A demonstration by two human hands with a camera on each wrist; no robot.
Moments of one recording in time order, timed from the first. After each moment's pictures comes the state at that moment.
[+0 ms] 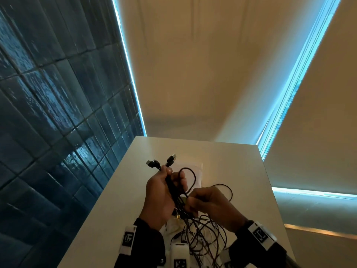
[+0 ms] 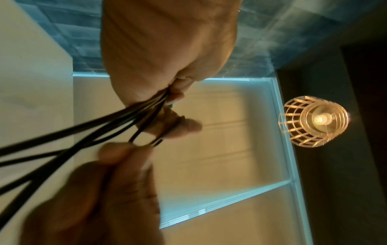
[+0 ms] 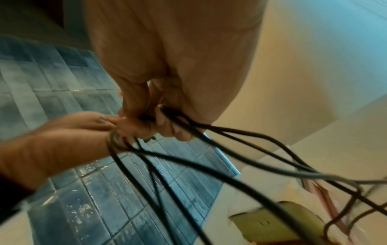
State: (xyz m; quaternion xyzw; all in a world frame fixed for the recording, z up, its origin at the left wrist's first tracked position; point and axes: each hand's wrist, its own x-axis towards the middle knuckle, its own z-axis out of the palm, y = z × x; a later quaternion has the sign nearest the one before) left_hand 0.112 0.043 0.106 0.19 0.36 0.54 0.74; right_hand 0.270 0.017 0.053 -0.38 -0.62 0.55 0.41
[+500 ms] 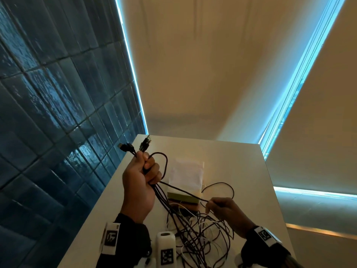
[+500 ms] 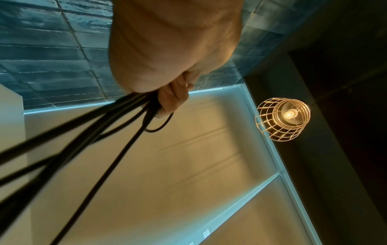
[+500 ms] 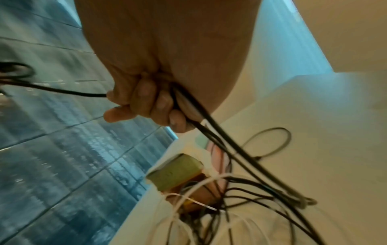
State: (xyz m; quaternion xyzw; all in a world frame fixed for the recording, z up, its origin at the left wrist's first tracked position) left_hand 0.075 0.052 0.128 0.29 0.32 0.65 0.63; right_hand 0.314 0.014 -0.023 -0.50 -0.56 0.53 0.39
